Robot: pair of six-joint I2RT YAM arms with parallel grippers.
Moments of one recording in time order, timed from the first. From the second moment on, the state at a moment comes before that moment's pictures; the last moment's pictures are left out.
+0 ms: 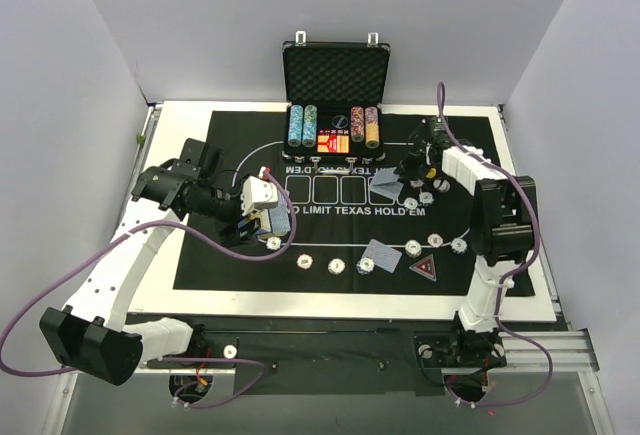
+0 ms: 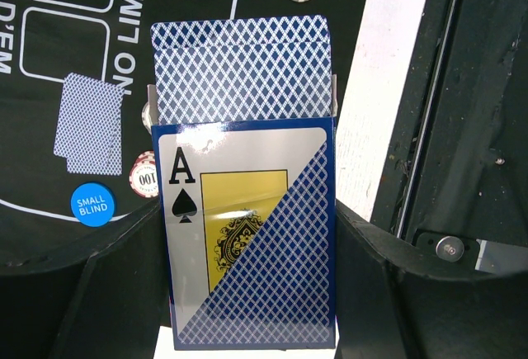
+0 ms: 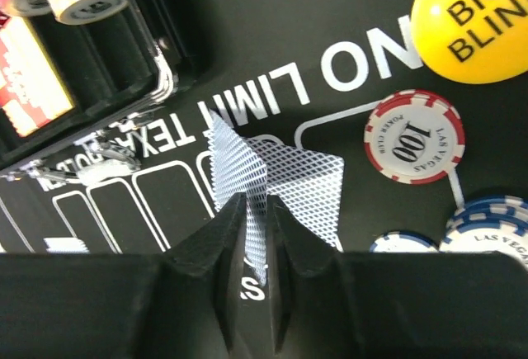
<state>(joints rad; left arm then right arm) -0.35 1.23 1.30 -1.19 0.61 0.92 0.11 1.94 1.34 -0.34 -0.15 0.73</state>
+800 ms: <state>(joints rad) -0.35 1.23 1.30 -1.19 0.61 0.92 0.49 1.39 1.31 -0.44 -0.25 0.68</state>
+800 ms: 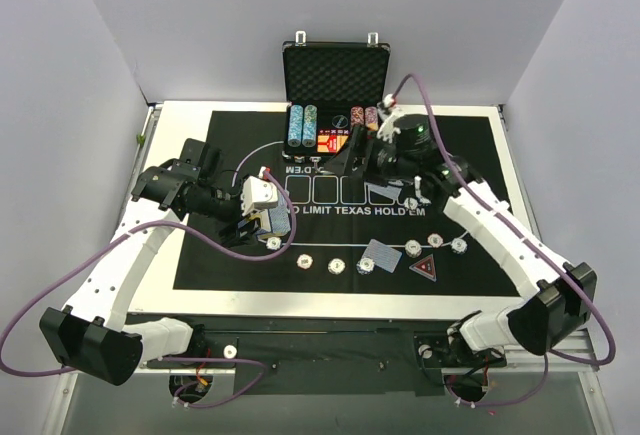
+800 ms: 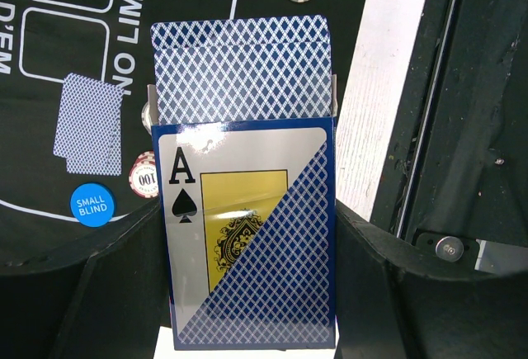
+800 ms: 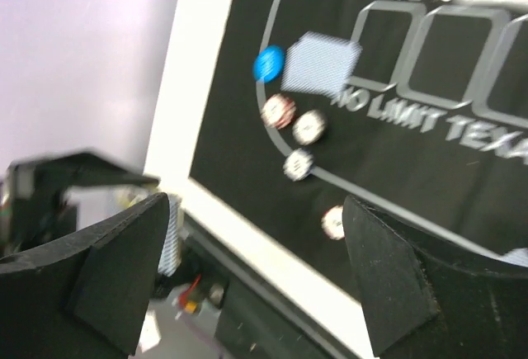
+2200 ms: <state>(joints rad) -0.35 1.23 1.30 -1.20 0.60 0.91 0.79 1.56 1.24 -0.27 -0.45 0.81</state>
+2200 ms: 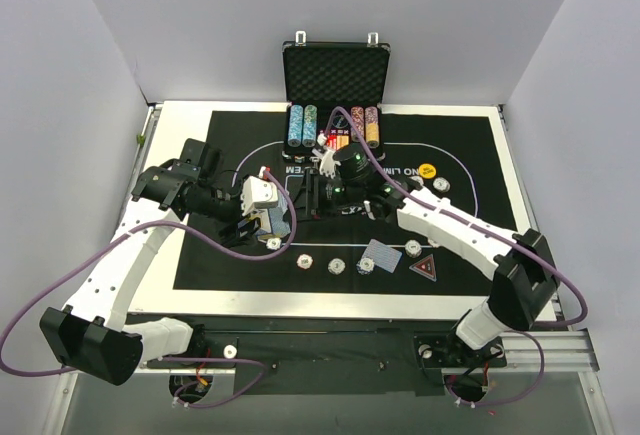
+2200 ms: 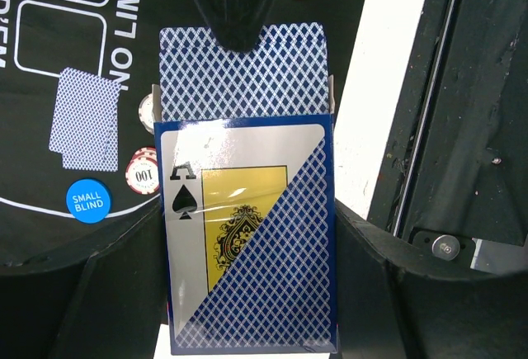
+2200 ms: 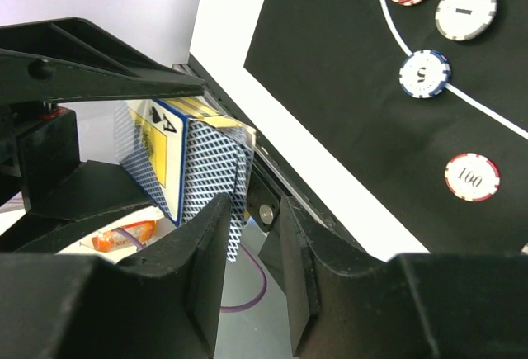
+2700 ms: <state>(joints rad) -0.35 1.22 1.30 -1.19 0.61 0.90 0.73 1.45 1.19 -0.32 -0.42 0.81</state>
